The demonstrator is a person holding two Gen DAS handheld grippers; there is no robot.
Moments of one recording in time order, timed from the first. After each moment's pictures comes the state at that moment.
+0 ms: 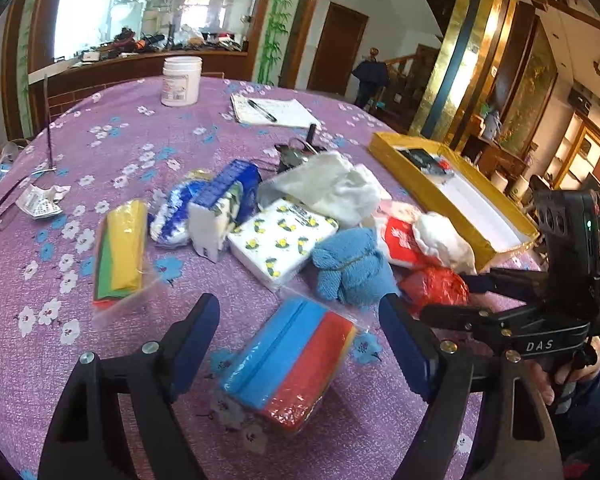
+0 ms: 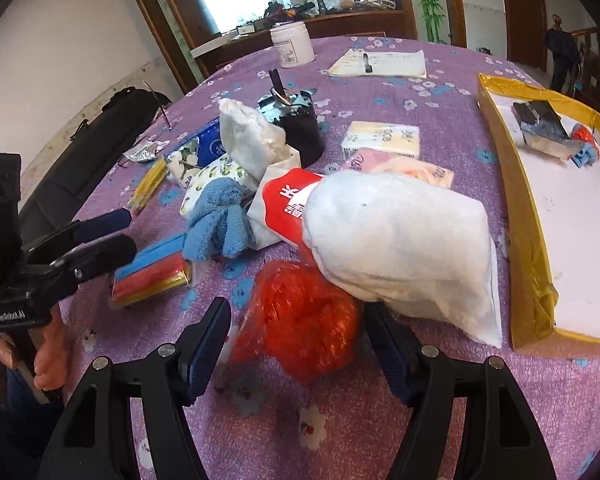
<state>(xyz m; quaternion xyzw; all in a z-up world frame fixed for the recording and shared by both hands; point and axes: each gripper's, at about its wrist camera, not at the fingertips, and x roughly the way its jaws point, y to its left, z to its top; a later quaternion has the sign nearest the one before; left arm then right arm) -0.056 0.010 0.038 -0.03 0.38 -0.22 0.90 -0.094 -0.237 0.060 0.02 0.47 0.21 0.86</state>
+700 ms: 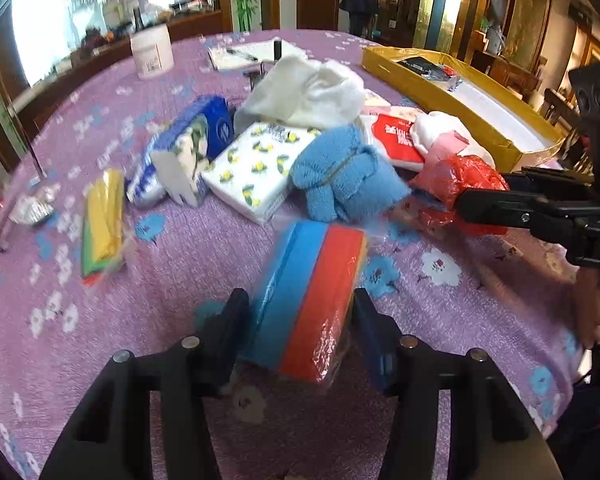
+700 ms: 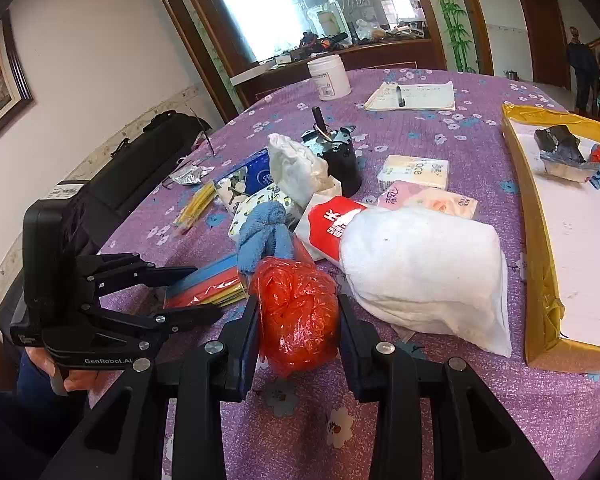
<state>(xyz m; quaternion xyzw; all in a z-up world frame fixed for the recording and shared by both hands) -0.067 -0.024 0.014 0.10 0.45 -0.20 0.86 -0.112 -0.242 0.075 0.05 0.41 0.27 0.87</state>
